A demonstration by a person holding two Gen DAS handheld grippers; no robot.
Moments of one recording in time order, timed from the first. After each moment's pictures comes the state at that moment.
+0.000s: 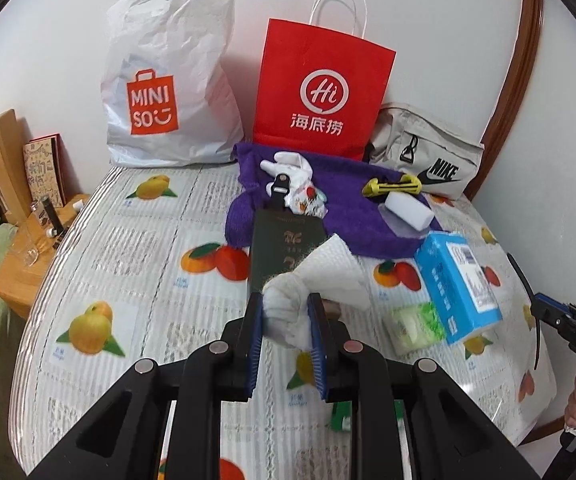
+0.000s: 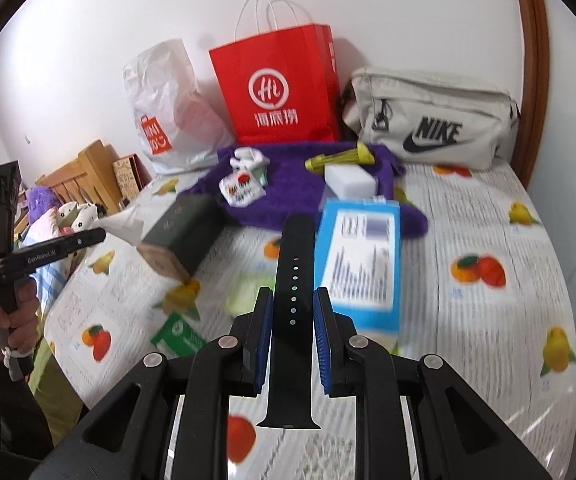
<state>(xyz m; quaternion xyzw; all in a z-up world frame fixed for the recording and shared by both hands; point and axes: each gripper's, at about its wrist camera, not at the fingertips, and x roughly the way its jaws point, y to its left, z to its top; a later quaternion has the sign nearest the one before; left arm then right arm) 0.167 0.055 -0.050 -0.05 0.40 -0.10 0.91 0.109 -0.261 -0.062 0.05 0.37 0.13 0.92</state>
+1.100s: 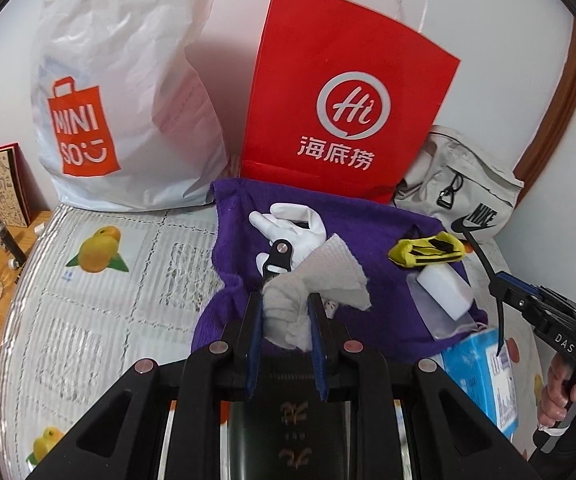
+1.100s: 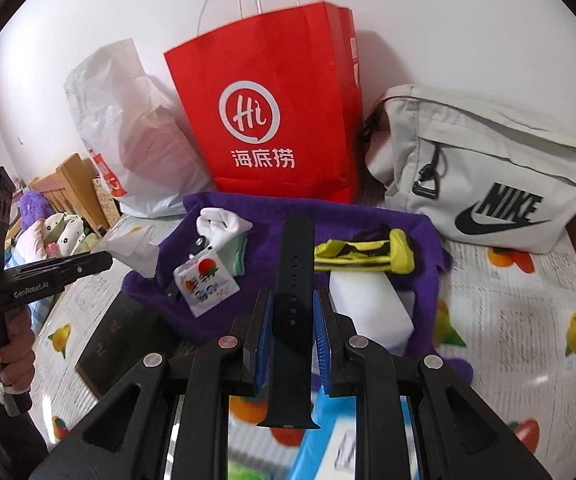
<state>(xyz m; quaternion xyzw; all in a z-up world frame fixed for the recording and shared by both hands) 0.334 0.030 -0.067 -0.07 0.43 -0.11 0.89 0.319 -0.237 -0.079 0.04 0.39 0.15 0.91</state>
